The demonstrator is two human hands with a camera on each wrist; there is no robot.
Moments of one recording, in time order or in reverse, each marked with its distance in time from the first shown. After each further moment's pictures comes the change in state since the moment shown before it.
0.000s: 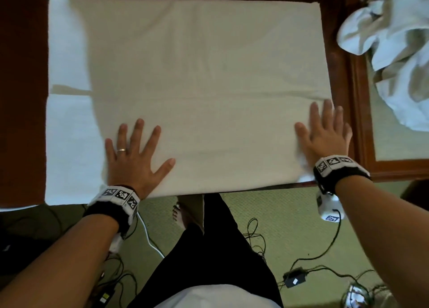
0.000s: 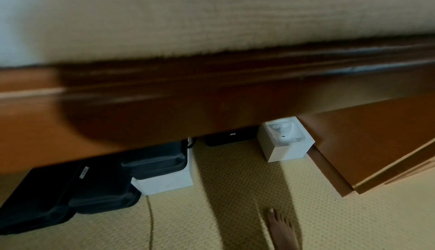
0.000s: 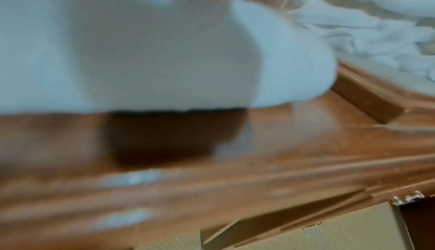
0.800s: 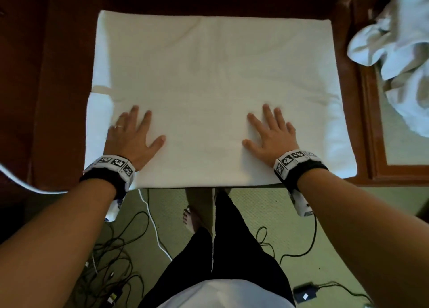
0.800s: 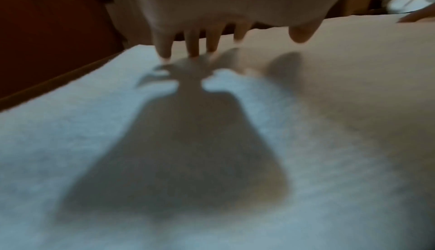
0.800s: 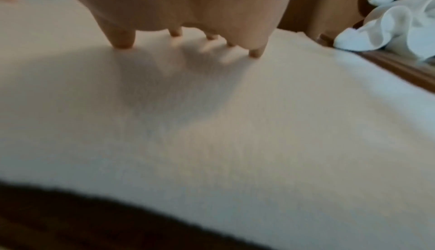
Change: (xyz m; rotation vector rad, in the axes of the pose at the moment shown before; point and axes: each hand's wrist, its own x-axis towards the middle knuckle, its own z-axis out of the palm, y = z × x) left_hand 0.018 -0.059 -0.052 0.009 -0.094 -0.122; right_hand -0.032 -0.132 0.004 -0.055 -0.159 -0.387
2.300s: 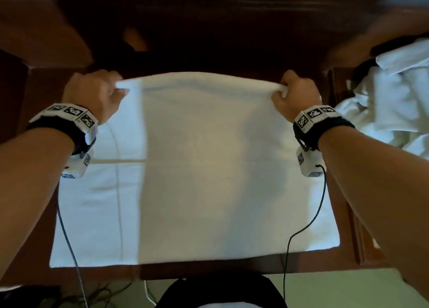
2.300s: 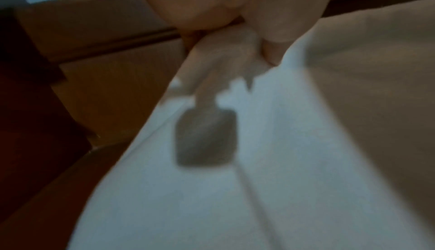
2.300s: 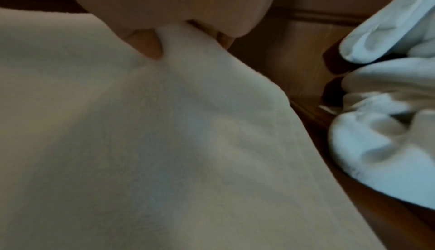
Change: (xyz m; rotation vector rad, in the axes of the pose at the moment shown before) left_hand 0.226 0.027 -0.200 0.045 0.411 0.175; right_hand 0.203 0.092 -0.207 0.187 0.450 0.076
